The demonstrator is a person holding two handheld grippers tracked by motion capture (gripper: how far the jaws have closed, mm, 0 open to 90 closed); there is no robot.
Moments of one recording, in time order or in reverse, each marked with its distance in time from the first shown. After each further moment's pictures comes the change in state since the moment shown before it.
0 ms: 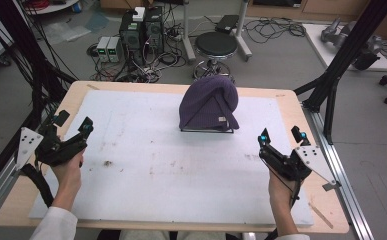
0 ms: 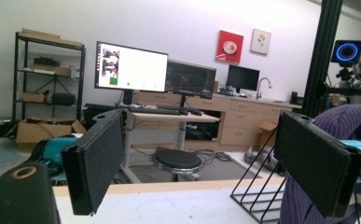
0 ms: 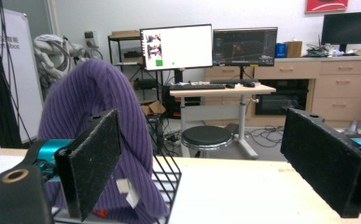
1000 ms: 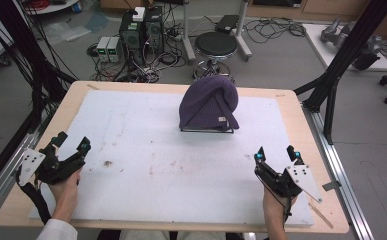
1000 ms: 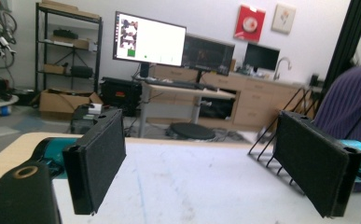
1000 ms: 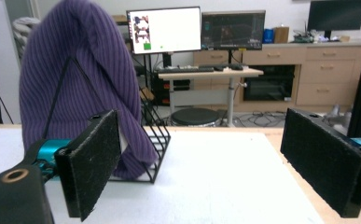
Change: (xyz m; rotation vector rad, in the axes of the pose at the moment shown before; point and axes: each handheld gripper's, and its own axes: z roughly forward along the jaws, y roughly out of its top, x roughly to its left) left arm 0.013 -0.045 -0.037 0.108 0.075 -0.003; right arm -0.001 -0.055 -0.021 0.045 -0.055 -0.010
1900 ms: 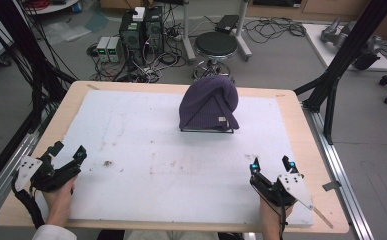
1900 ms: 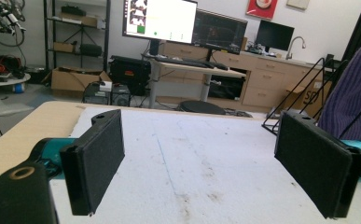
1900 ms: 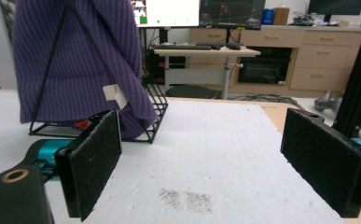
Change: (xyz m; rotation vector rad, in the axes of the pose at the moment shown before) left arm 0.018 -0.013 -0.015 0.074 0.031 -0.018; right arm 0.007 -0.023 -0.012 0.089 -0.018 -0.054
